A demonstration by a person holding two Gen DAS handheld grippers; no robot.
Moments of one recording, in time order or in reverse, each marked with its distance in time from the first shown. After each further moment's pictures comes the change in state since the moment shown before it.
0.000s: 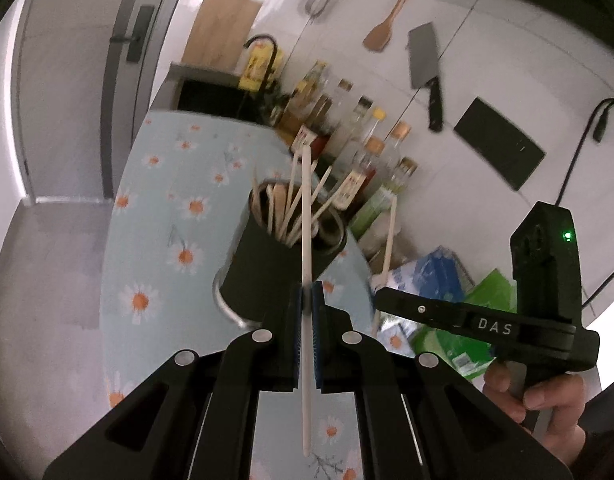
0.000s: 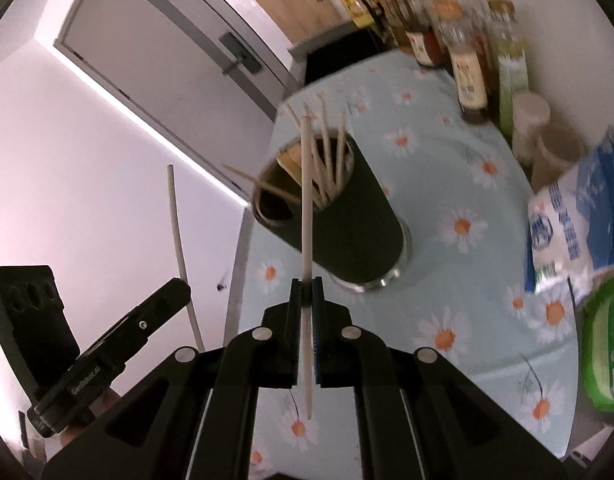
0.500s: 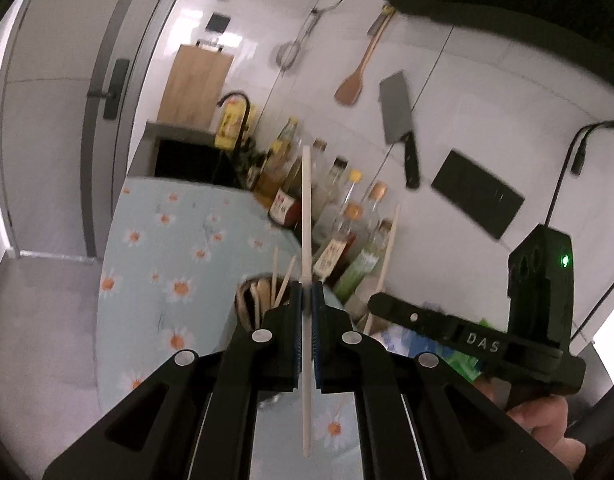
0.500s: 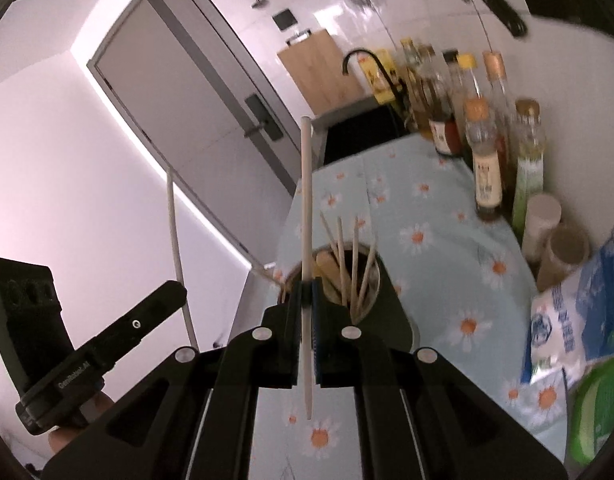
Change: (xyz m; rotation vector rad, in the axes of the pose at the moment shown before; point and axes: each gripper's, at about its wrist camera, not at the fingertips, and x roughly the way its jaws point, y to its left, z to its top) left arm -0.003 -0.003 0.051 0.076 -0.192 -0.074; right arm -0.016 0.019 0.044 -0.090 -0.254 0.018
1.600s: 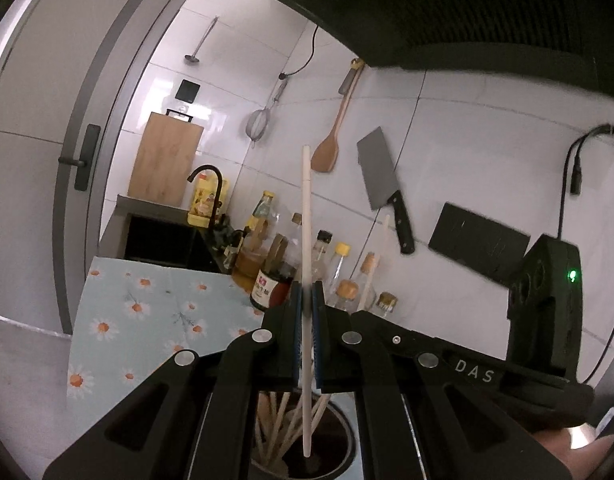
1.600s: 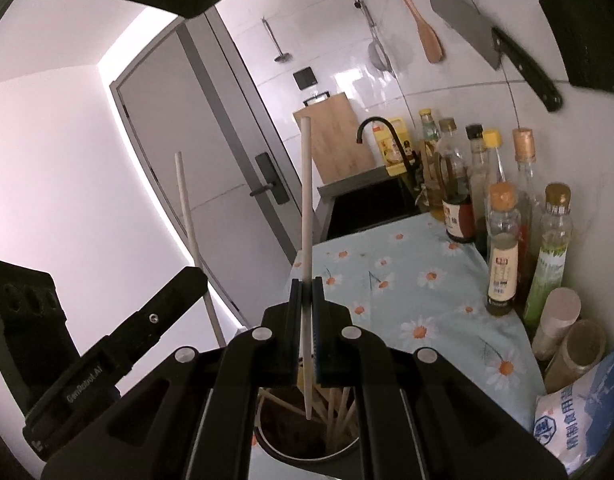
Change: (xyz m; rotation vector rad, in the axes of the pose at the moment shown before) left arm 0.054 0.013 0.017 0.102 -0.254 -0.081; right arm 0.042 -0.004 0.026 -0.115 -0.218 -0.021
